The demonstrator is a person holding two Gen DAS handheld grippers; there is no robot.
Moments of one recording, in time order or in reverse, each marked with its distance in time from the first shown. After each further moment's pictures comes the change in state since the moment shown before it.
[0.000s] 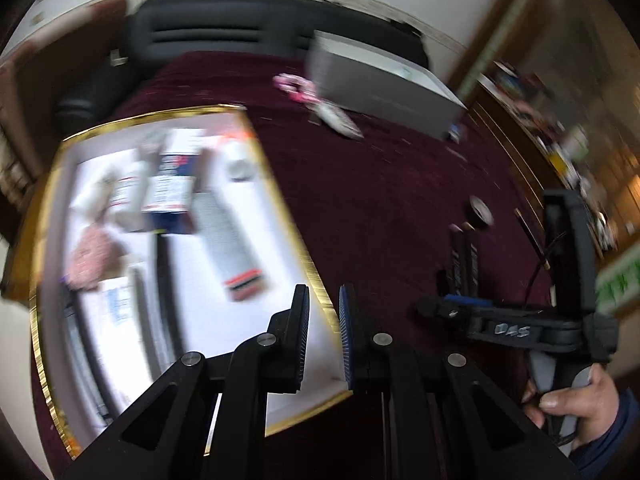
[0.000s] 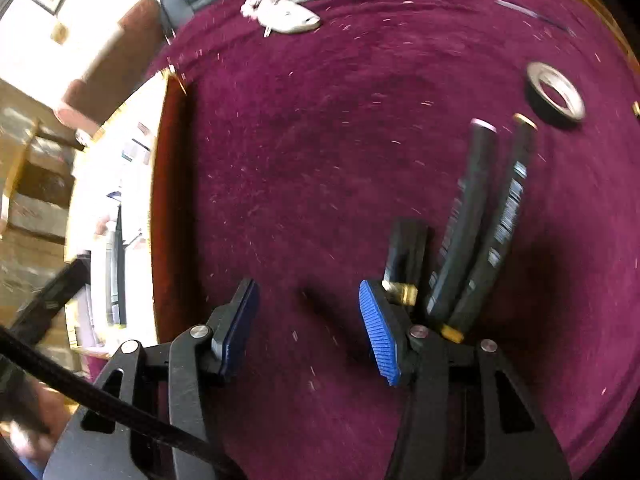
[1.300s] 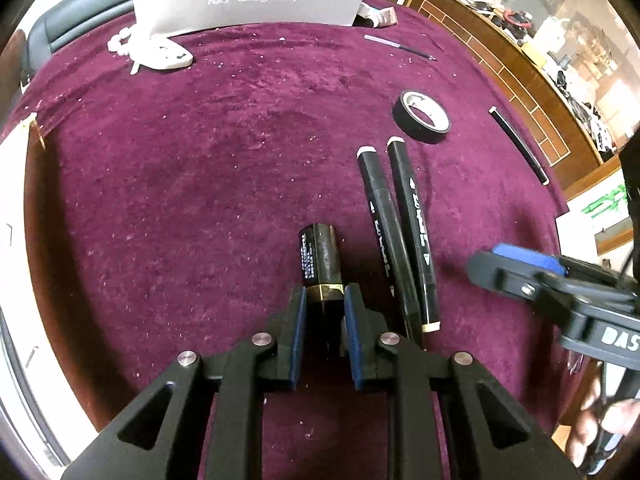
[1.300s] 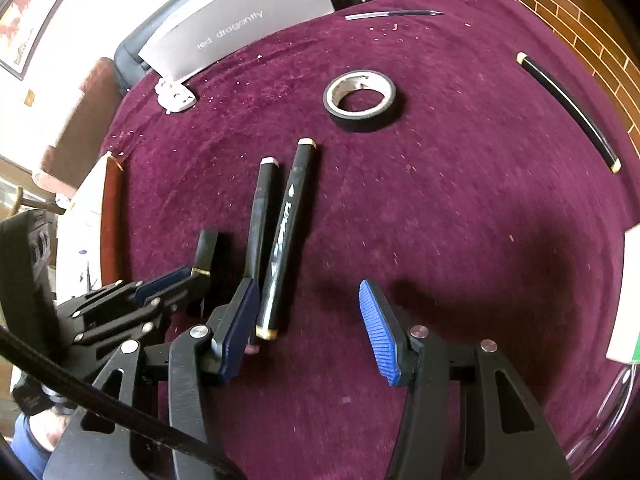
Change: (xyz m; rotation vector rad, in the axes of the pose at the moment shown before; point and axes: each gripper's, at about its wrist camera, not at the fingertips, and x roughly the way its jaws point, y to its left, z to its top) left arm 0.122 -0.135 0.016 0.236 0.274 -0.034; right arm -0.068 -0.106 0.003 0.144 -0.102 -0.098
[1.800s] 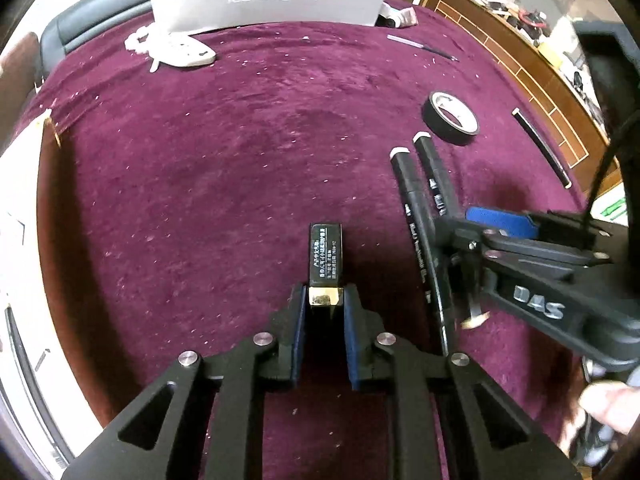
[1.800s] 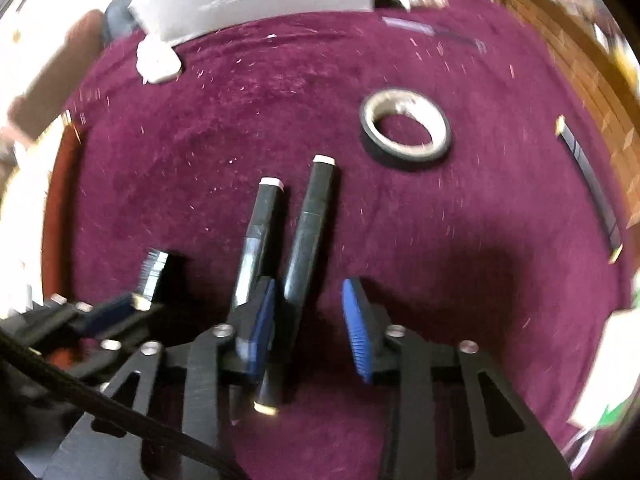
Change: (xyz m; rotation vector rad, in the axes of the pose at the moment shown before) left arm 0.002 0.015 -0.008 -0.033 -0.011 0.067; right arm 0.048 0.041 0.024 -0.227 0.019 -0.243
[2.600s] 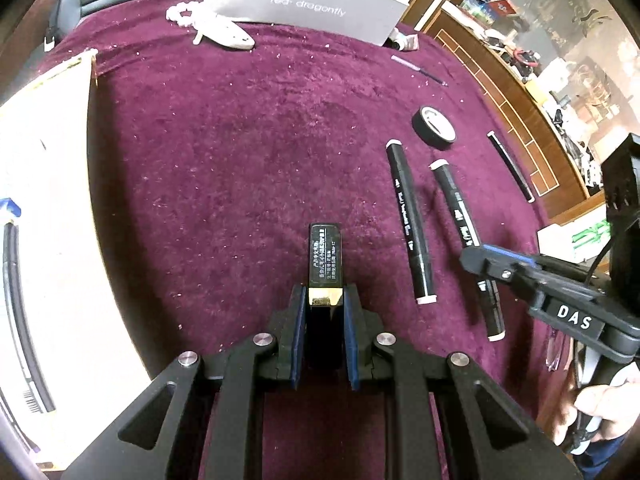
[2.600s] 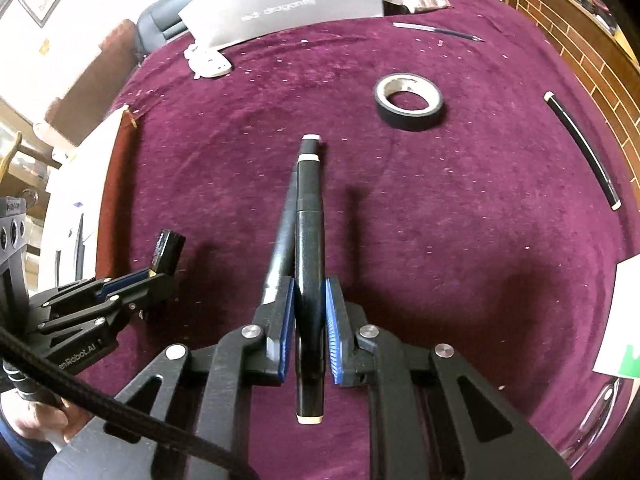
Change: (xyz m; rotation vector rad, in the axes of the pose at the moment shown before) left arm -0.041 0.028 -0.038 -0.109 -0.038 -0.142; right arm -0.047 -0.002 -0.049 0.058 -0.033 0.204
